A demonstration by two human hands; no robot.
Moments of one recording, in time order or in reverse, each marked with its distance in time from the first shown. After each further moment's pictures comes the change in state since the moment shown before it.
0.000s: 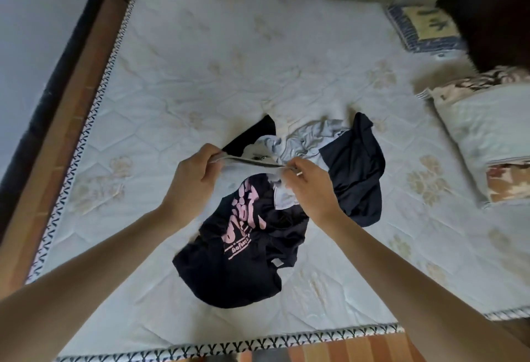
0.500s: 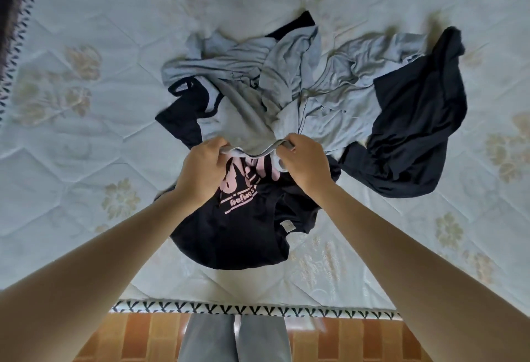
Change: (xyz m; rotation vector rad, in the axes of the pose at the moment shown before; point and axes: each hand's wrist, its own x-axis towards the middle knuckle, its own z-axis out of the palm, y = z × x) left_hand -0.022 -0.183 0.168 0.154 -0.099 -0.292; right_hand 0.074 0.168 0.143 -0.221 -0.263 0.177
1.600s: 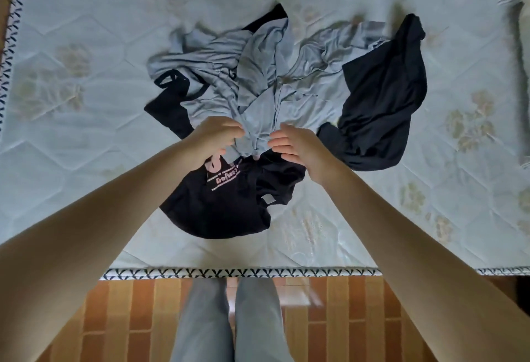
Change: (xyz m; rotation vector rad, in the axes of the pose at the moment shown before) left_hand 0.003 0.103 -0.041 -0.429 -0.463 -0.509; right_hand -0.051 -0.011 -0.075 0.535 -0.293 0.418
